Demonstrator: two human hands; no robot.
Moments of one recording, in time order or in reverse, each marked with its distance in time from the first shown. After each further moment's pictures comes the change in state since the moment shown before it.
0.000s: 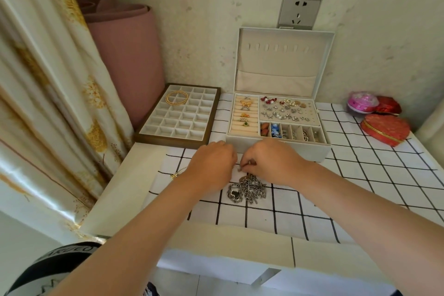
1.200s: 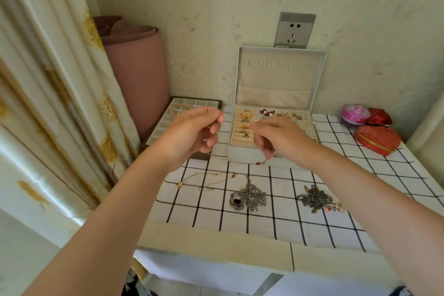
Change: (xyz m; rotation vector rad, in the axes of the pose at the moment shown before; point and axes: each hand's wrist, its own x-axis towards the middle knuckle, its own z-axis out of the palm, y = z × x) left_hand -0.012 -0.025 -0.100 -1.490 -0.015 -0.070; right_hand -0.004 -0.008 -0.065 0.885 0.175 0.154
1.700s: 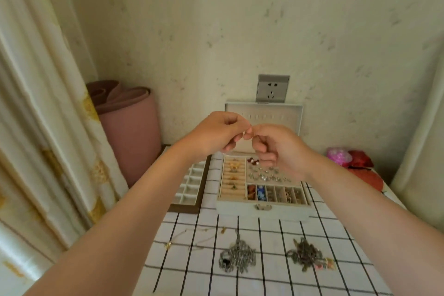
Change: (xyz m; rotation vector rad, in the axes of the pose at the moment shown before) left_hand 0.086 0.095 0.052 0.532 -0.015 0.088; right_hand 0.032 -0.061 -0.066 0.435 -0.021 0.017
